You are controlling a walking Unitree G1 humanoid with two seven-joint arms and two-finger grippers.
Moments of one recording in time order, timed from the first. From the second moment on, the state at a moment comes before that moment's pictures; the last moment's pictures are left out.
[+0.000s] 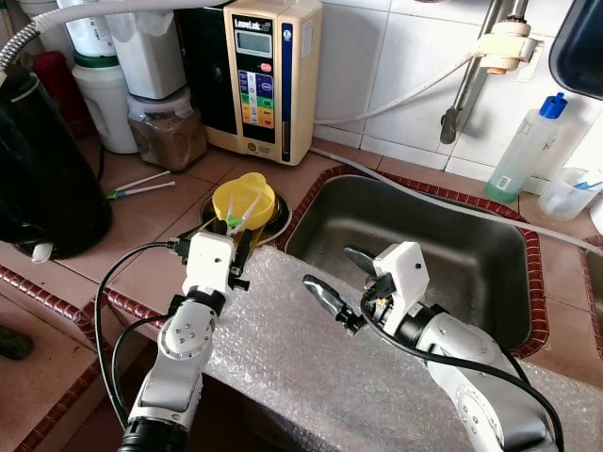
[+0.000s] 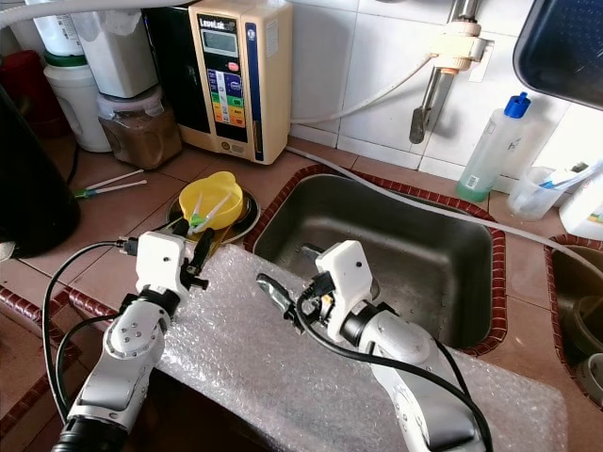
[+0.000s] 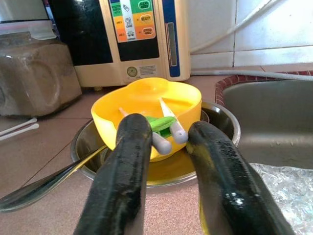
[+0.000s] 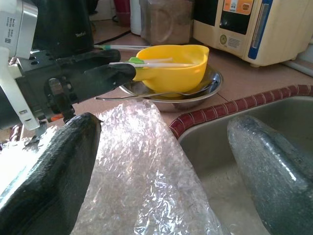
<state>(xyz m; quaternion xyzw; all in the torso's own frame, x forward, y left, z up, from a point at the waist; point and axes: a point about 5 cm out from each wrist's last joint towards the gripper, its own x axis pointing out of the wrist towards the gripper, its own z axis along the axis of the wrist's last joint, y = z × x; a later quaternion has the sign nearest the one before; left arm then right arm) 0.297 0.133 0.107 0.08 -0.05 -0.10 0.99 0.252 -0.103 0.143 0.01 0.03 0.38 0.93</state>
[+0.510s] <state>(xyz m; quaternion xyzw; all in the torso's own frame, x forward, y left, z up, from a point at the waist) 0.298 0.133 0.108 0.08 -0.06 -0.10 0.99 0.252 -0.103 0.143 0.01 0.03 0.38 0.93</state>
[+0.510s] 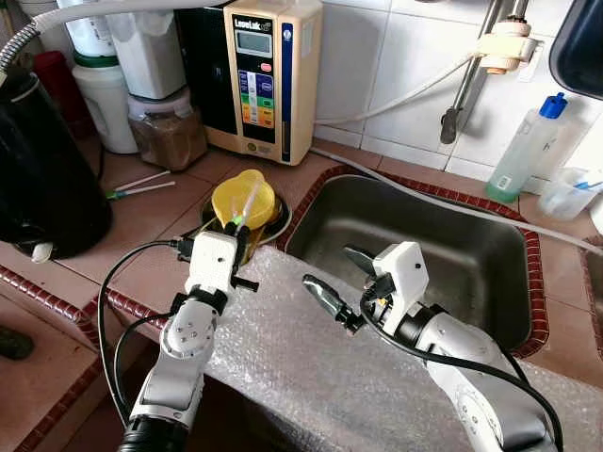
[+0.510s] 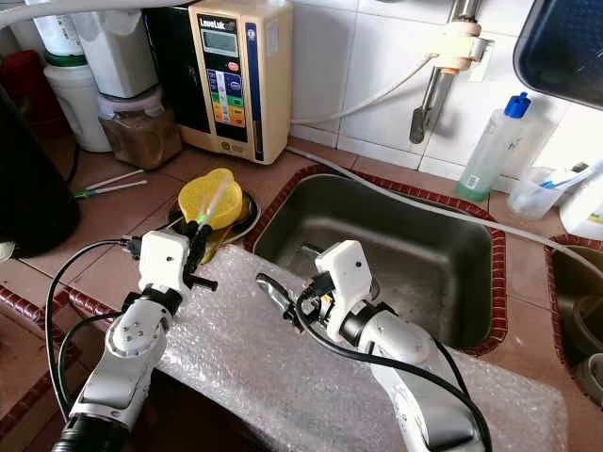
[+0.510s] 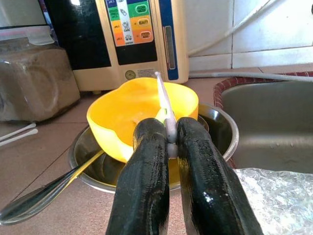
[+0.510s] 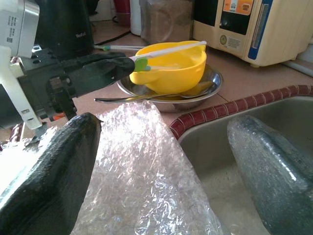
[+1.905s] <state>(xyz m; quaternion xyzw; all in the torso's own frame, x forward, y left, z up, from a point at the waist) 0.283 0.107 0.160 0.37 -0.32 -0.21 0.84 0.316 -0.126 0.216 0.18 -0.06 0.27 0.94</state>
